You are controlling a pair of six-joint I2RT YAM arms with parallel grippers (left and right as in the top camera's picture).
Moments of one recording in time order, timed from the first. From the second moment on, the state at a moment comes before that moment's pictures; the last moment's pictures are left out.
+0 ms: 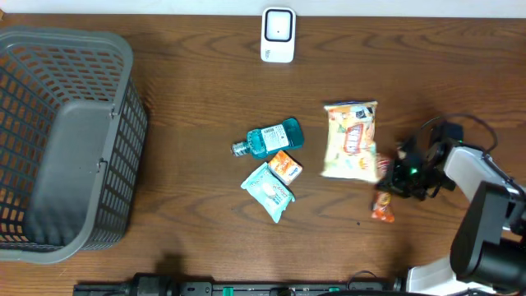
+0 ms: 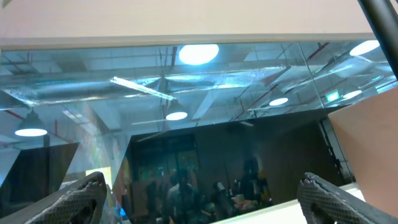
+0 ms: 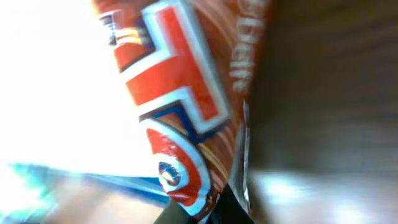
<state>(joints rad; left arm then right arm) -0.05 0.16 1.30 -0.39 0.28 -0.02 -0.27 1.71 0.85 -0.79 -0.47 0.01</state>
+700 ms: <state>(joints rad) -0.05 0.16 1.30 -0.39 0.28 -0.01 0.05 1.39 0.89 -0.72 -0.49 -0.19</state>
